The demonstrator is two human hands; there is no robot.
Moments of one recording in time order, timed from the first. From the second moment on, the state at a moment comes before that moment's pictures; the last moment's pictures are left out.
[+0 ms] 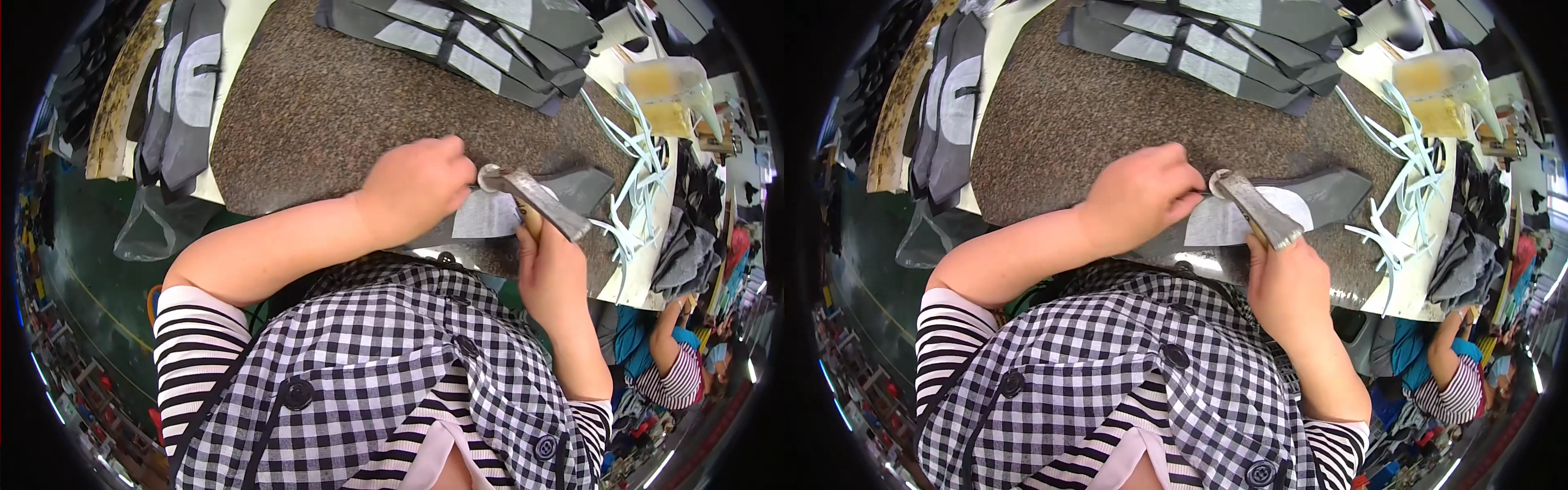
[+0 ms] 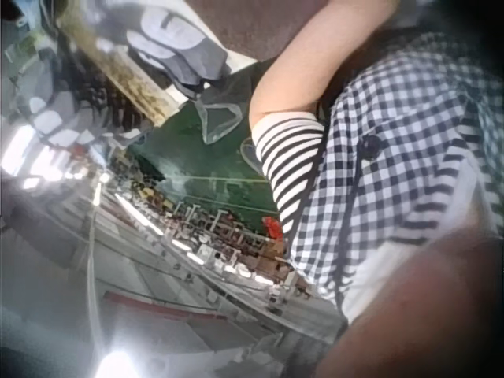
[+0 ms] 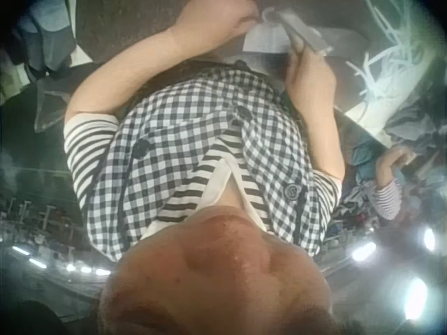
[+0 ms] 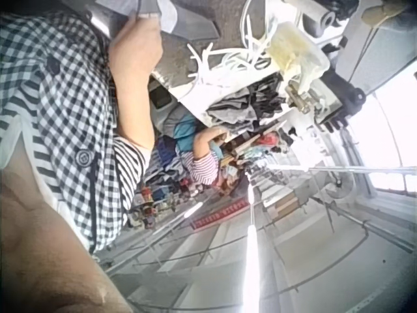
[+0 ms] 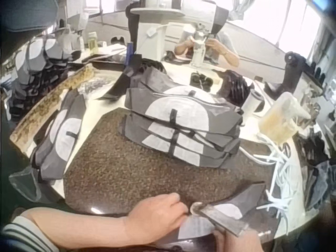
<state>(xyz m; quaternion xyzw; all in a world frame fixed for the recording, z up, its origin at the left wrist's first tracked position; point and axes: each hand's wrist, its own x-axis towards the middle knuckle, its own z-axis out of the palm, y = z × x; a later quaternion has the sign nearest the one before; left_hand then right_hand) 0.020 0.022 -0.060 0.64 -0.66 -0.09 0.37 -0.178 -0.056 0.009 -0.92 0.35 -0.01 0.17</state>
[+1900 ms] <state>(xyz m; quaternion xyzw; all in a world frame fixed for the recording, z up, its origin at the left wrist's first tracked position) 0.047 0.089 -0.059 0.72 -0.63 0.00 0.30 -0.142 -0.048 0.008 -0.95 0.21 0.05 0.23</state>
